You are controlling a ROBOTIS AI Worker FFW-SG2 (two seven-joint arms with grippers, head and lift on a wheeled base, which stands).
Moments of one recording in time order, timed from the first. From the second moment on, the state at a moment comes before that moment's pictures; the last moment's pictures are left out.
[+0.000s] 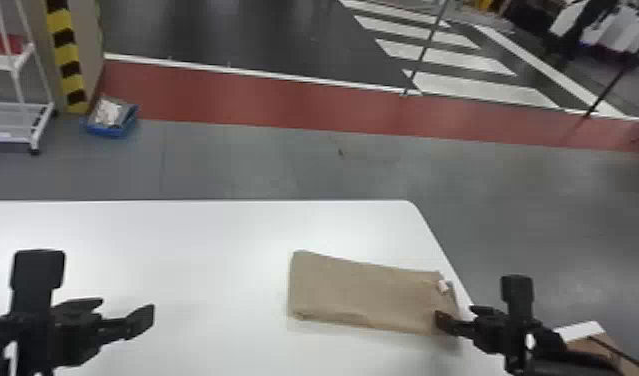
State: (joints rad) left arm 0.06 0.04 -0.05 -1.63 0.02 0.73 -0.42; right arm -0.05 -0.35 -0.60 -1.00 0.21 0.23 0.67
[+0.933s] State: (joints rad) left arm 0.06 0.04 -0.04 -1.63 0.02 0.73 -0.44; right arm -0.05 -0.36 -0.57 -0.91 0.20 0.11 0.62
